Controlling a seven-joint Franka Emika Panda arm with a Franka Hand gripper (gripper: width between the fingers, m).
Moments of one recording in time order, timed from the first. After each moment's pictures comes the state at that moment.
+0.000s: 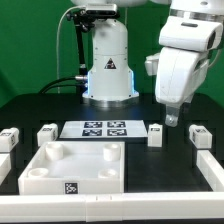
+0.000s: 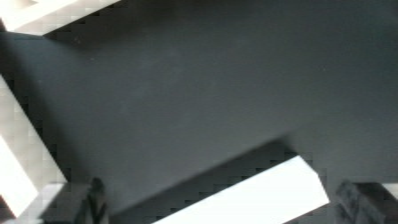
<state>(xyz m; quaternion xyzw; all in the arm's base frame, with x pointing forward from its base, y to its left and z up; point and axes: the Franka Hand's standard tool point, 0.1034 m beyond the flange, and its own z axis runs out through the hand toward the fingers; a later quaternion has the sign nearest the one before) 0.546 0.099 0.105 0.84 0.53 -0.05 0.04</state>
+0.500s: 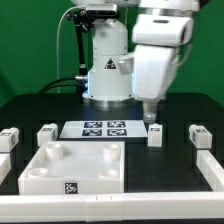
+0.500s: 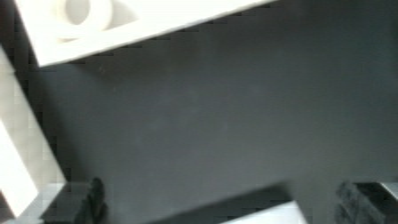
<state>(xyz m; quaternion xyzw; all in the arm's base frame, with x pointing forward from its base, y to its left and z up) 0.529 0.034 0.102 0.78 0.63 -0.01 0.02</state>
